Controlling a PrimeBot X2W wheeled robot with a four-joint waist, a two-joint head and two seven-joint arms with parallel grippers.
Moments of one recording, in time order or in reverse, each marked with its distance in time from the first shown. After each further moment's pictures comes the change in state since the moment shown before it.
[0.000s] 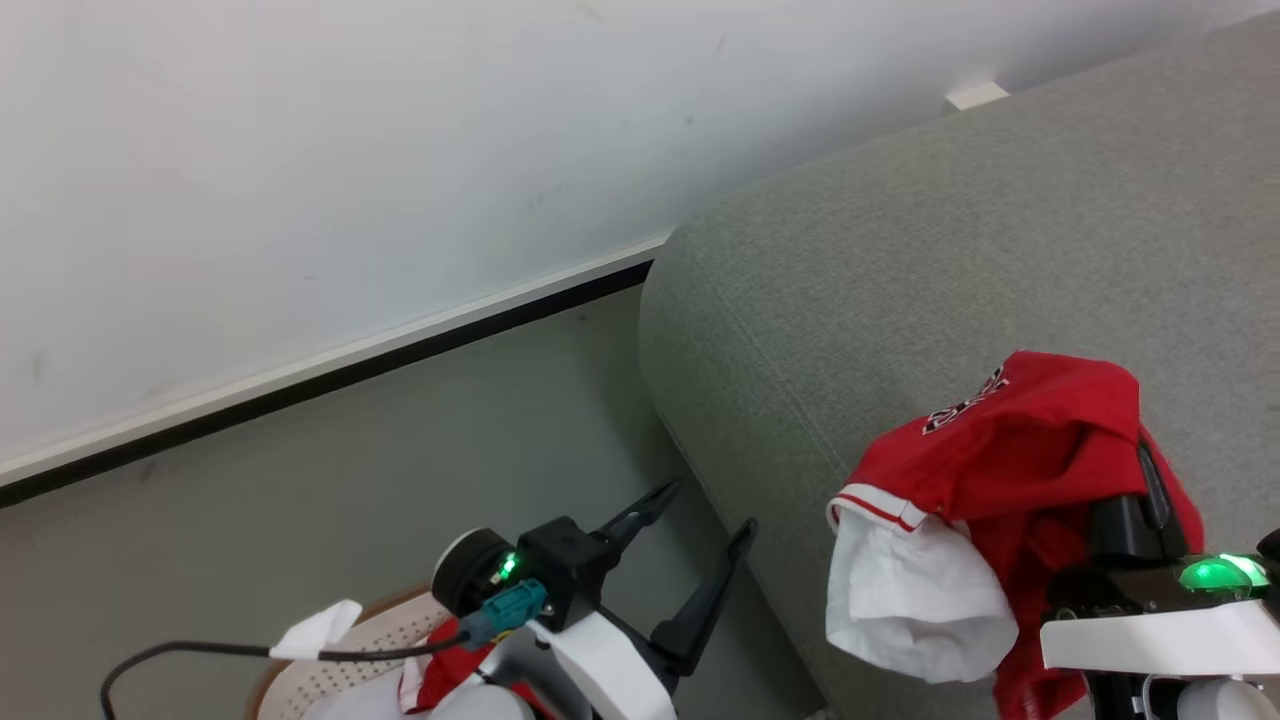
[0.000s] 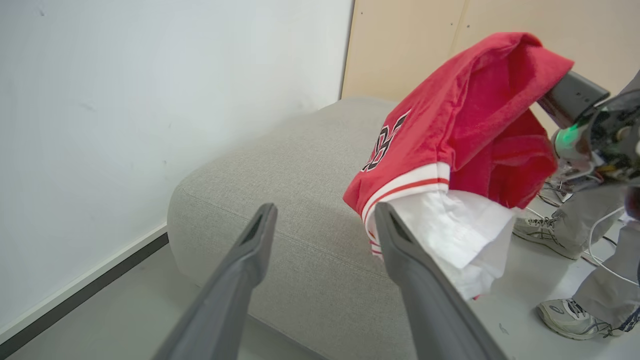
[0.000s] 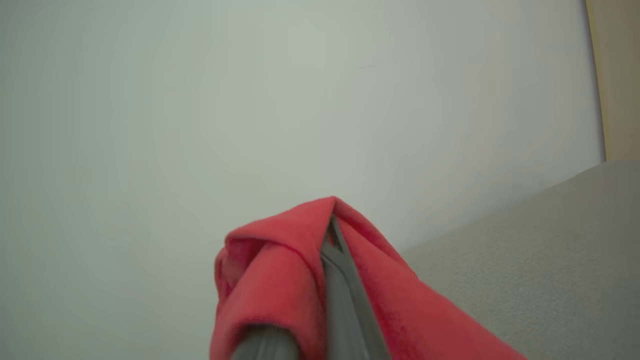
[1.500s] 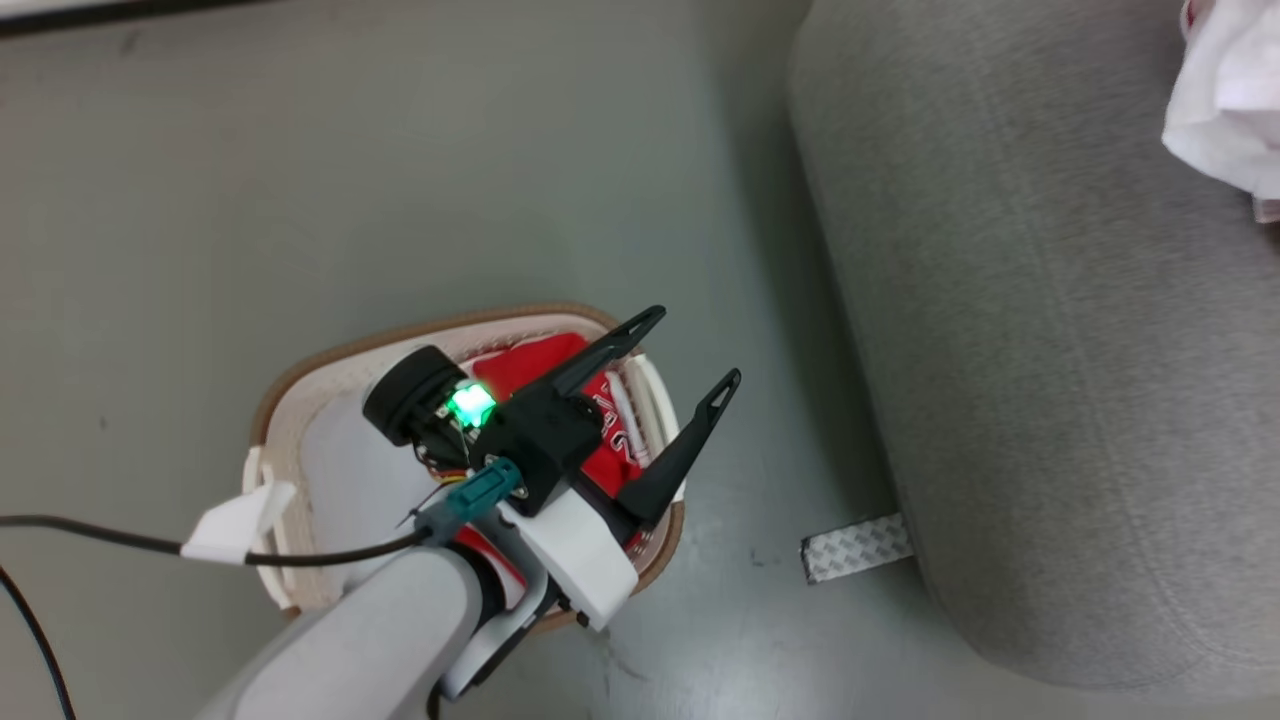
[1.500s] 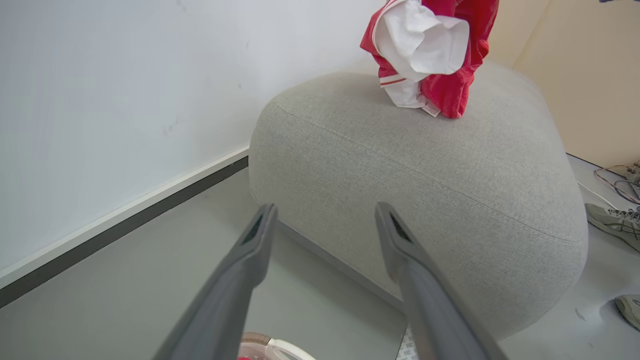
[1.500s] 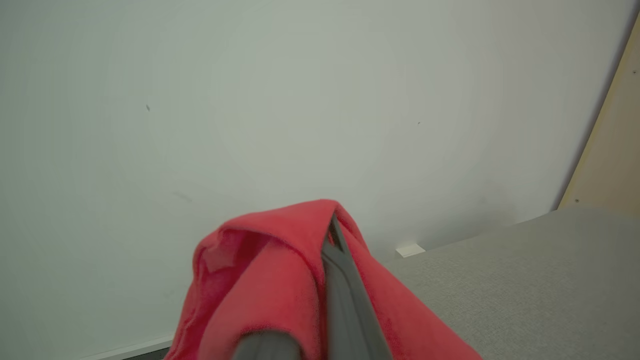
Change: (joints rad) left arm -0.234 0.127 0.005 -0.122 0.100 -0.031 0.082; right arm -0.877 -0.349 -0.152 0.624 0.024 0.000 0.140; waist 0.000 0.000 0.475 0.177
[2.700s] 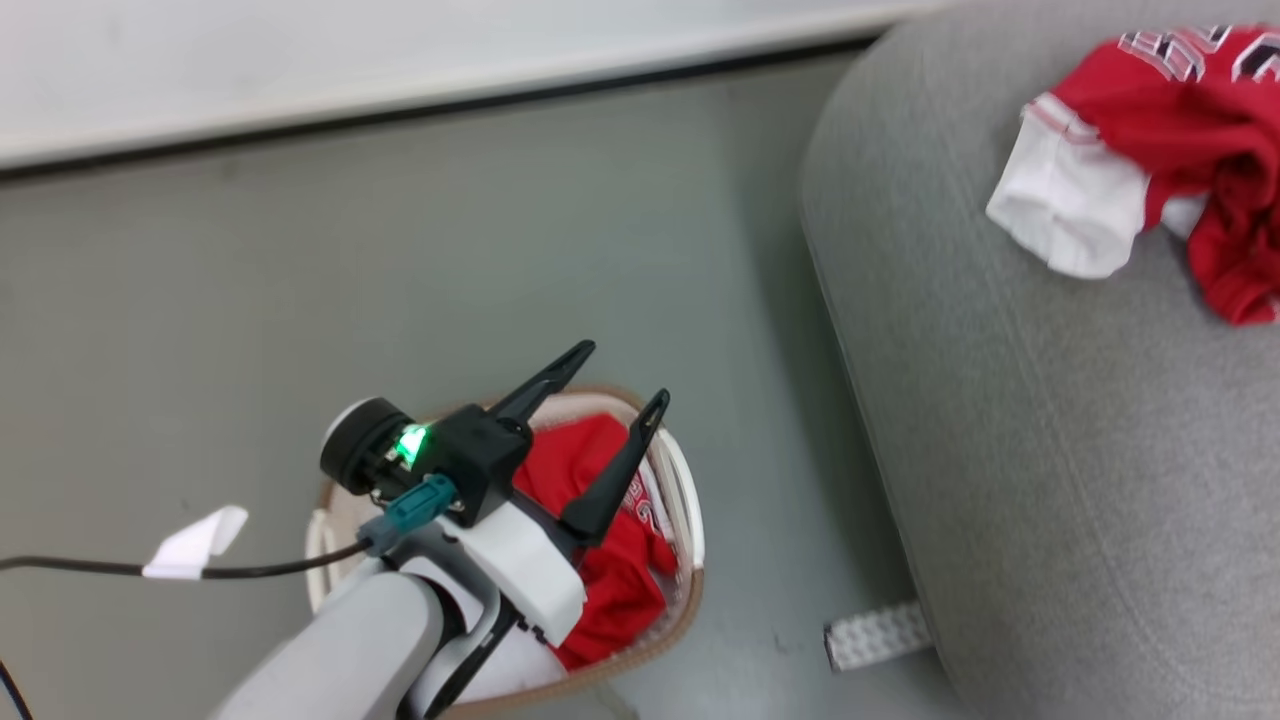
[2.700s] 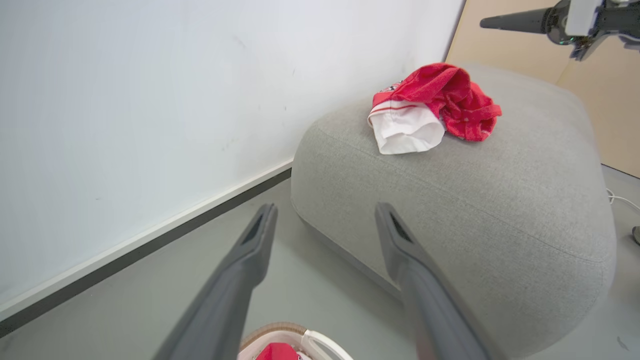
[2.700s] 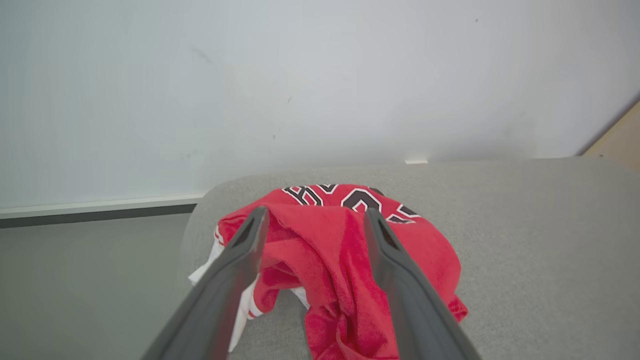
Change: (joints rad) left arm 0.071 0.026 0.034 0.087 -0.068 0.049 -0.078; right arm 0.069 -0.072 0.343 0.185 0.042 0.000 0.183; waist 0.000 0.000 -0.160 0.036
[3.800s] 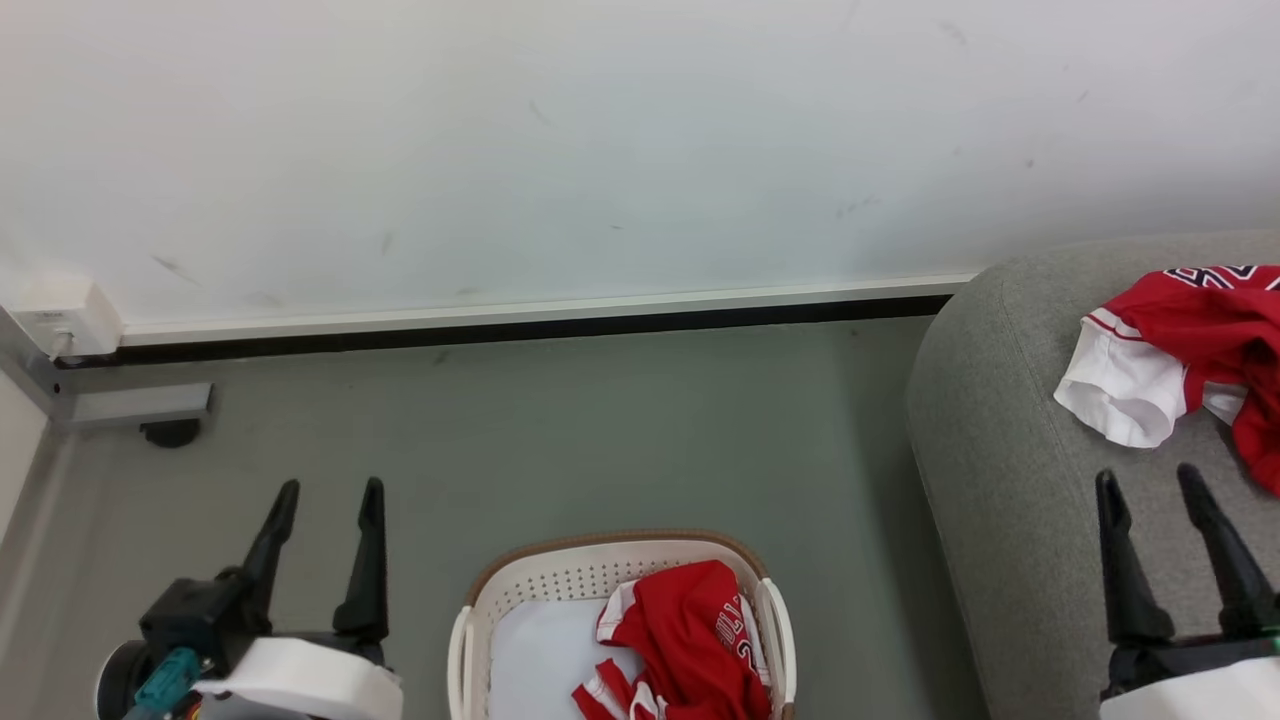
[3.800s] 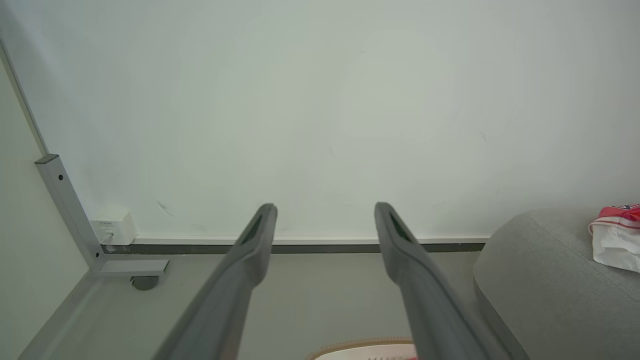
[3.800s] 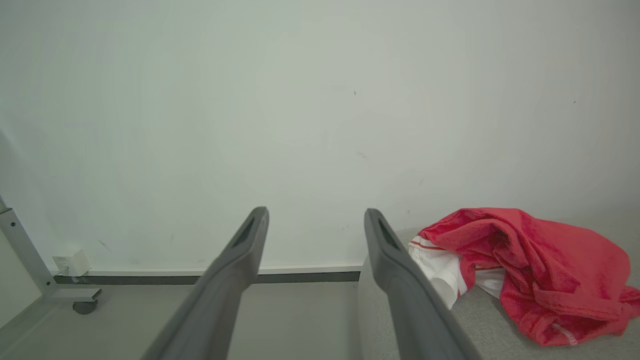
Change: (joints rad) left arm 0.410 0.023 0.323 0.009 -0.132 0.268 -0.219; right arm 0.917 0.310 -0.268 -0.801 -0.223 0.000 -0.211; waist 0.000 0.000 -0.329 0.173
